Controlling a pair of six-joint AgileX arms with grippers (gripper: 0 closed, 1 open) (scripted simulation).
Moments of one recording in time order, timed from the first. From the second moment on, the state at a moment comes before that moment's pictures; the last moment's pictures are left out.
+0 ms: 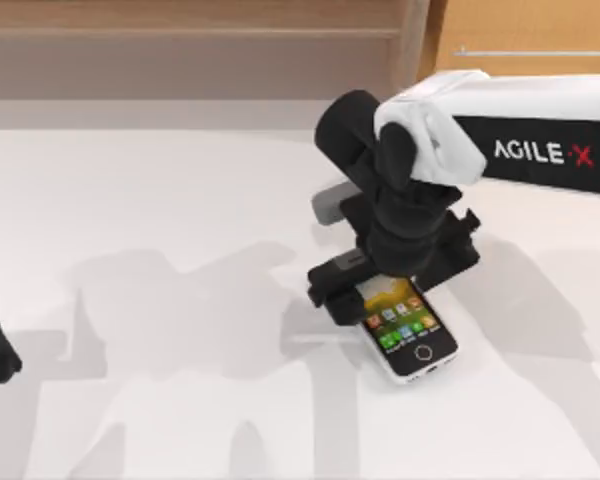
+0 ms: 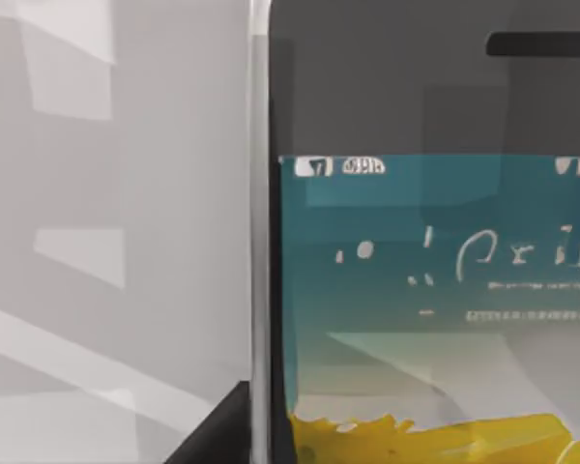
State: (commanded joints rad) left arm 0.00 0.00 0.00 0.00 0.00 0.00; right arm 0.63 2.17 1.56 -0.91 0.01 0.16
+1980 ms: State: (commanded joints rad) left arm 0.00 0.00 0.00 0.00 0.00 0.00; right arm -0.45 1.33 0.90 -0.21 -0.55 -0.23
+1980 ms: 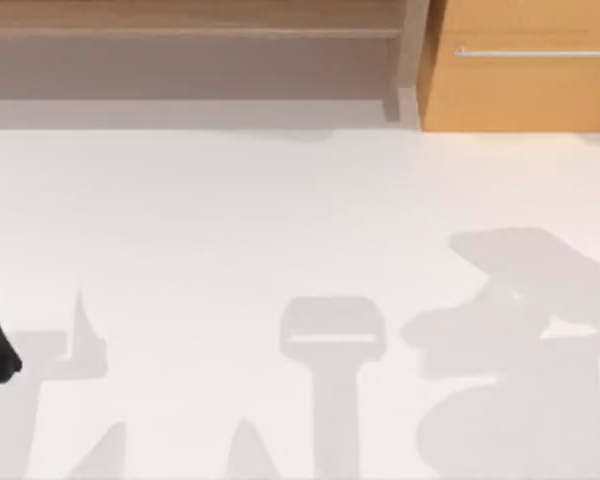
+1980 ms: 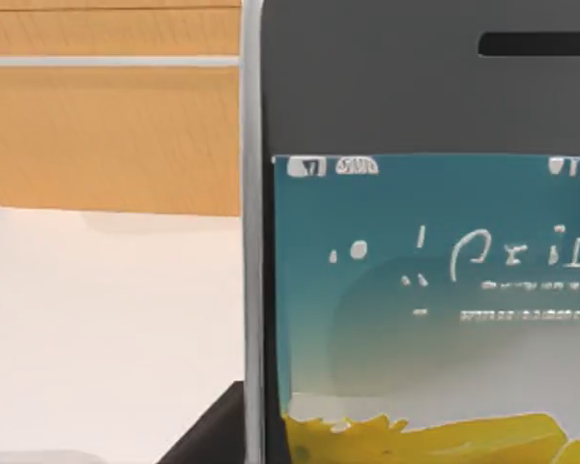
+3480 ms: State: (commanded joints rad) left arm 0.00 0.00 0.00 0.00 0.00 0.00; right arm -0.58 1.35 0.64 0.21 -0.56 -0.30
